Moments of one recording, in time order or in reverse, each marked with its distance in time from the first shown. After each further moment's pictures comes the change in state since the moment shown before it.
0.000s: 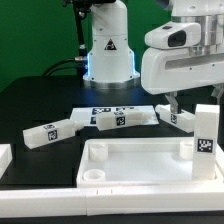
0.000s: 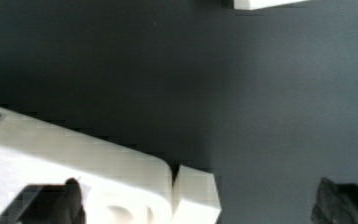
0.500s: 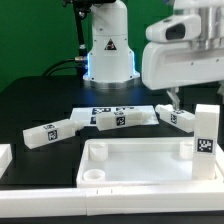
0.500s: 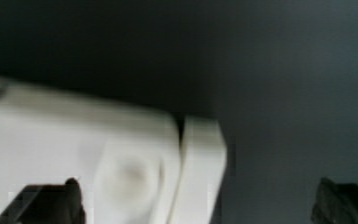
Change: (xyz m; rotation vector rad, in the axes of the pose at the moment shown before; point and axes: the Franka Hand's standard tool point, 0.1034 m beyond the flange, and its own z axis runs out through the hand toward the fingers) arm 0.014 0.011 -0.007 -0.008 0.104 -0.024
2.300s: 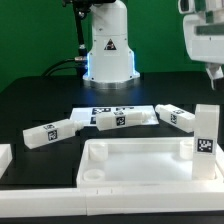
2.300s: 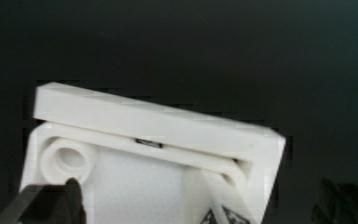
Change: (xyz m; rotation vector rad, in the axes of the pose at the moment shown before) arm 0.118 0.010 -0.062 0.141 -0.015 1.585
